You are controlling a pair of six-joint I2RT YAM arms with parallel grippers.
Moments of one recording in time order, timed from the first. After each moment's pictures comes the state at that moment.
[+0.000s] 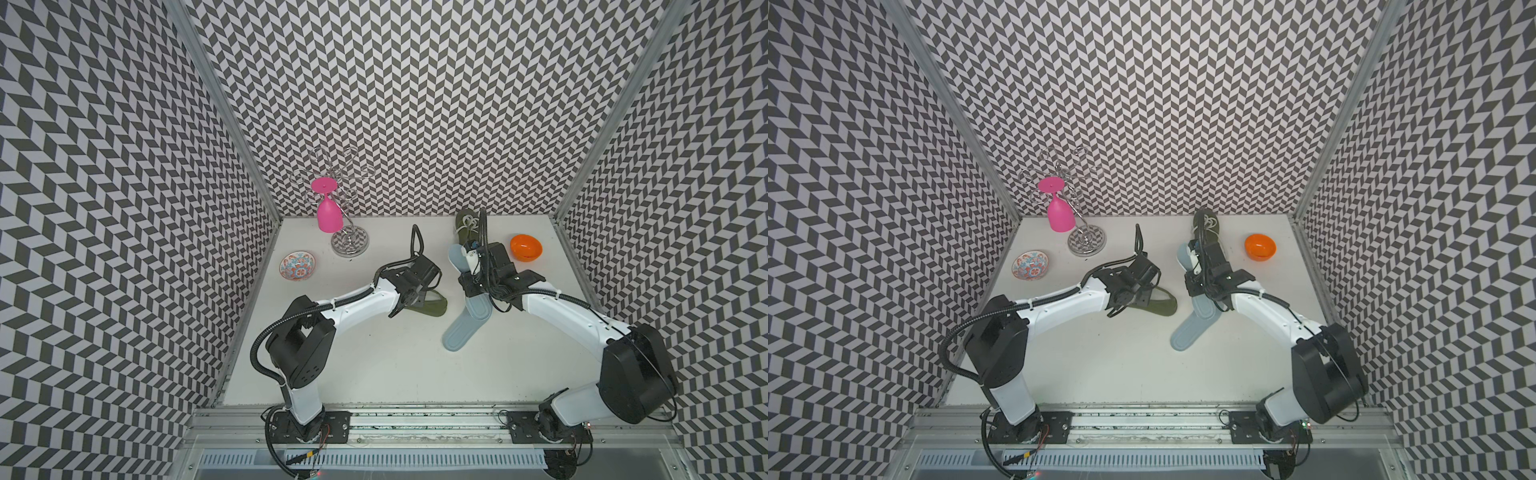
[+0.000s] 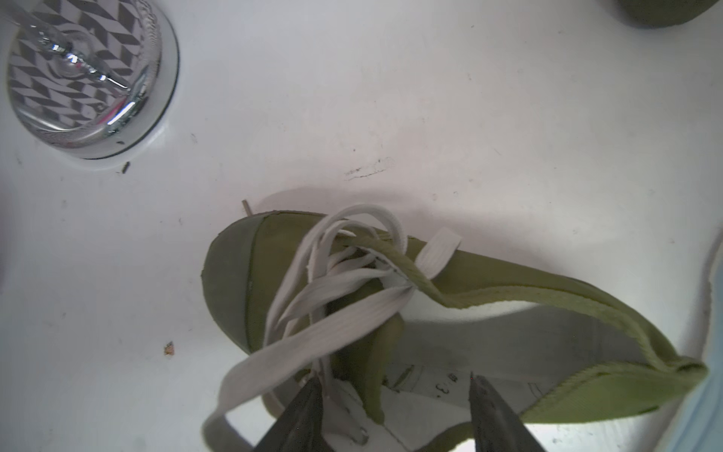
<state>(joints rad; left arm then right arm) -0.80 1.78 1.32 -0.63 -0.41 -0.44 0.46 1.48 1.04 -0.40 -0.02 0.13</state>
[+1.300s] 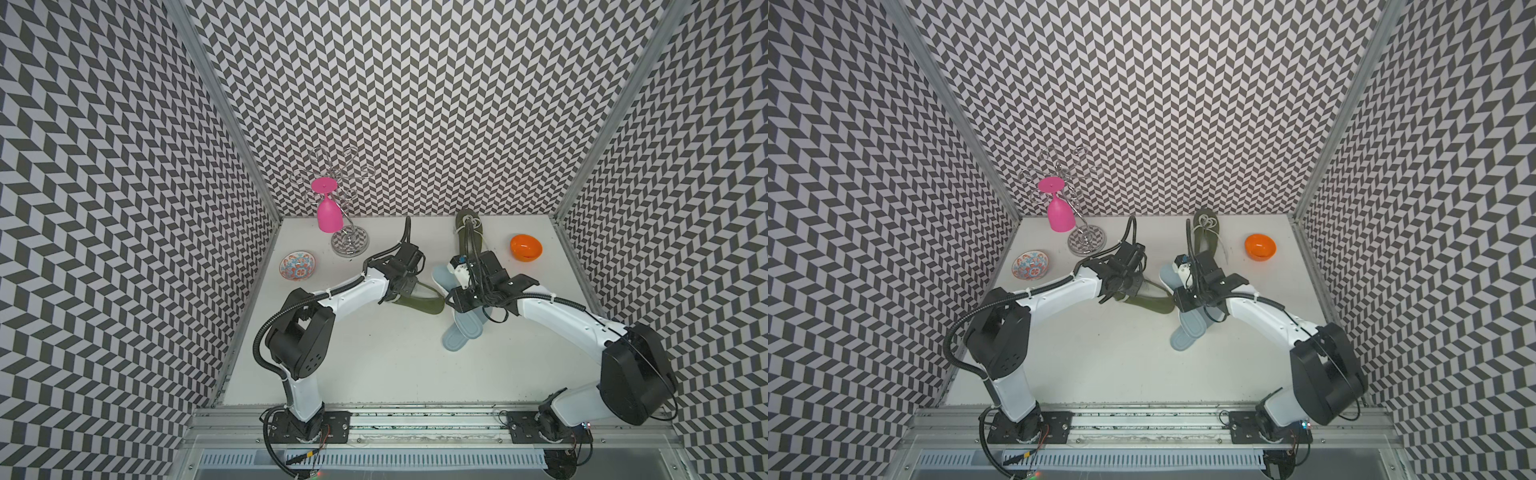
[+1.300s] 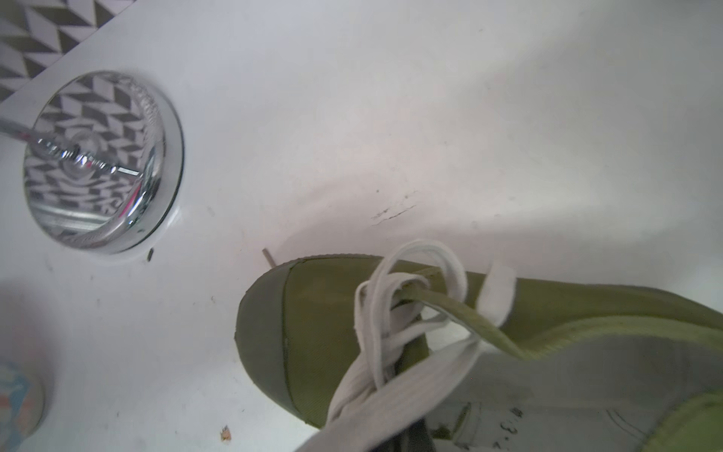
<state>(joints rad) -0.66 1.79 1.31 -0.52 -0.24 -0.08 0.54 1.47 1.01 -0.51 -0.28 0.17</state>
